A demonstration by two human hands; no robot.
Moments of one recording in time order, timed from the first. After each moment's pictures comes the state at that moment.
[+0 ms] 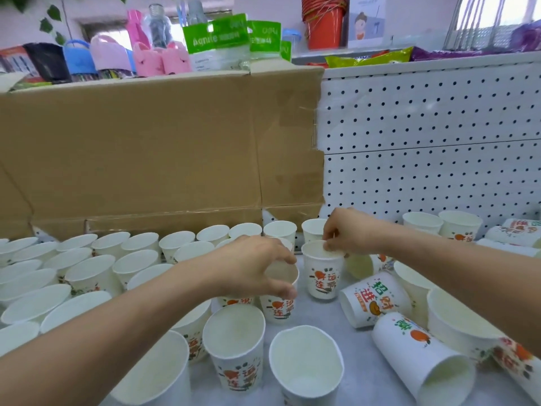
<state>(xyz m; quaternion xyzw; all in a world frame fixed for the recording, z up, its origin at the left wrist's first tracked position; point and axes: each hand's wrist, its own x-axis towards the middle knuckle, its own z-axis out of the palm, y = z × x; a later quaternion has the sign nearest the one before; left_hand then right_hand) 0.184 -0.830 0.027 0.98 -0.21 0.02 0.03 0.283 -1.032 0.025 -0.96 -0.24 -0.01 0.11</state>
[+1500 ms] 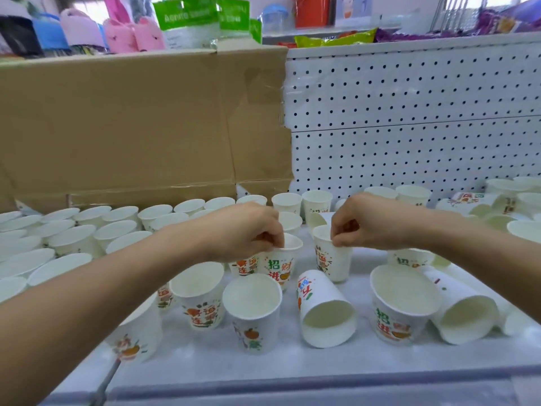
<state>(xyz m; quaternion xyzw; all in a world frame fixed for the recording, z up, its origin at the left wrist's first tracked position) 0.150 -0.881 0.045 0.96 -0.29 0.04 0.00 0.197 -1.119 0.037 -0.93 -0.34 -0.04 0.09</state>
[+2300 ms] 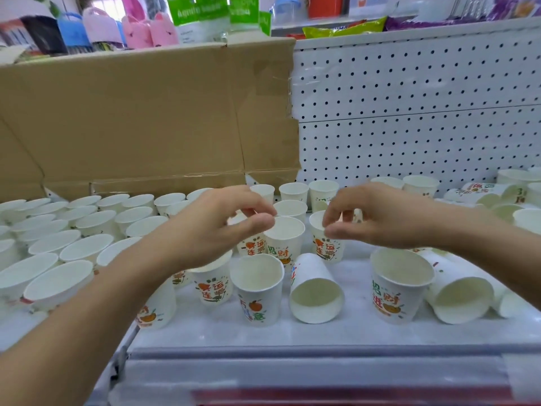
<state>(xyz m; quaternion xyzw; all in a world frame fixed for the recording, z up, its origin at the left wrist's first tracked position) 0.087 -0.866 0.043 0.94 -0.21 0.17 0.20 0.164 -1.128 0.040 -0.89 -0.42 -0.07 0.16</state>
